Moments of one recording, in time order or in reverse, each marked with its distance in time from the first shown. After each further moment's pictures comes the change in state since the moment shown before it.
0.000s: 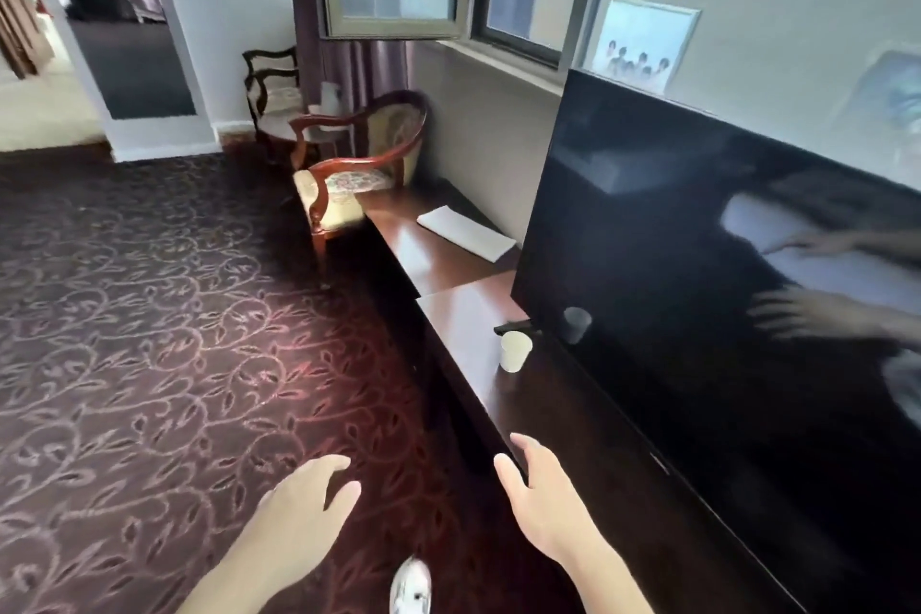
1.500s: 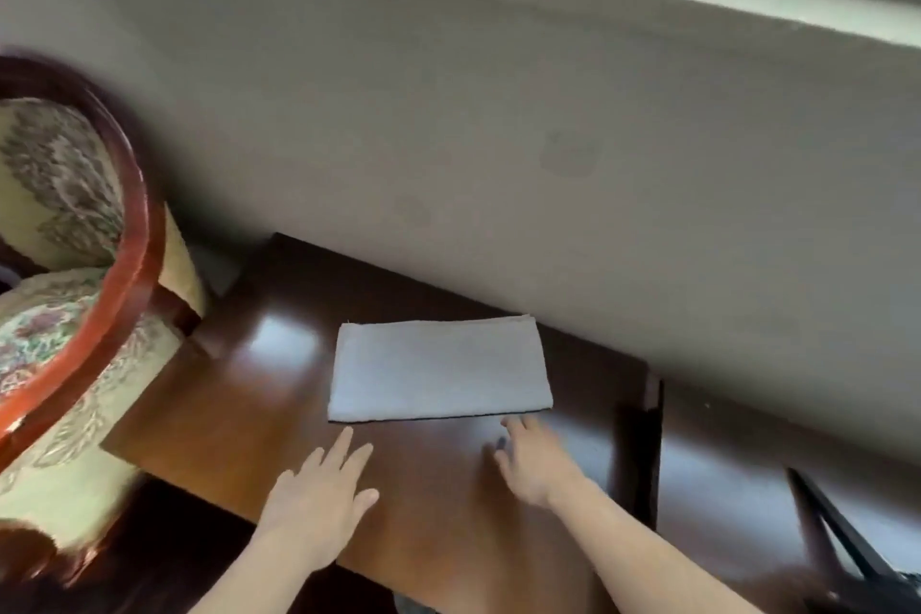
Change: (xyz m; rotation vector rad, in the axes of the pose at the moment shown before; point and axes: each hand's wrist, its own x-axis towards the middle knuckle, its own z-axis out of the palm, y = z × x) left_hand 1.059 0.072 -0.077 0.837 -0.640 0.626; right_hand 0.905 -0.111 0.046 -0.230 -0.028 0.617
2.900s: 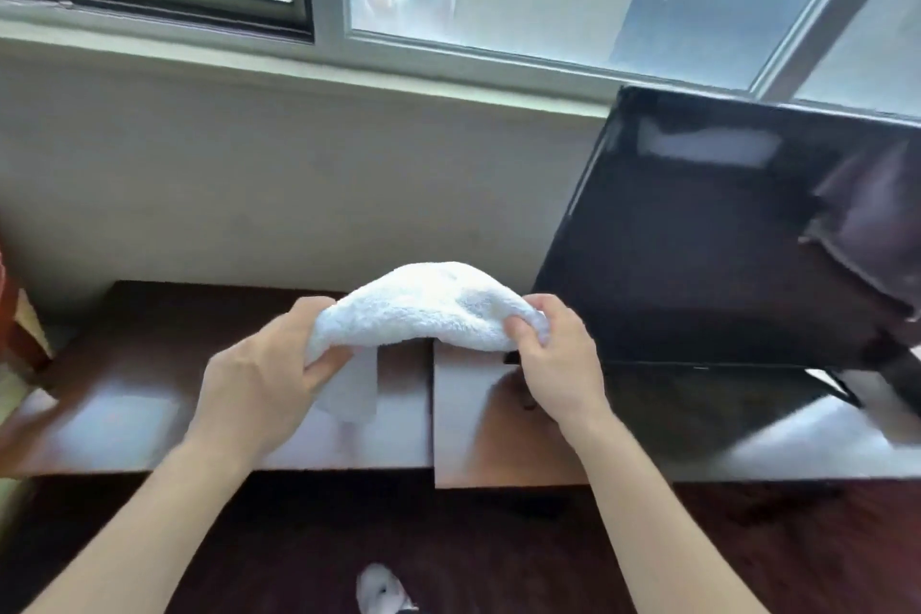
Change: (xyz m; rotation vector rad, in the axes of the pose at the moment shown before) left_hand -0.344 0.151 -0.060 -0.360 0.786 0.515; right_hand -0.483 0.059 -0.041 0.689 1.017 0.101
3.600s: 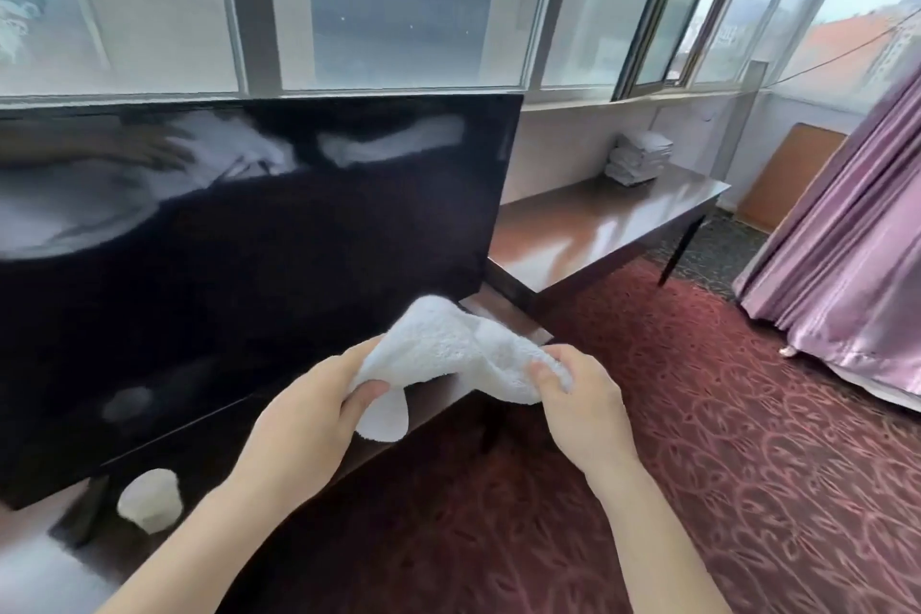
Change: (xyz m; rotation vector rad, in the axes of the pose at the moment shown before) left_hand -0.075 0.541 0.278 -0.349 -0.473 0.581; right_hand -0.149 0.320 -0.495 -0.112 0.538 0.454
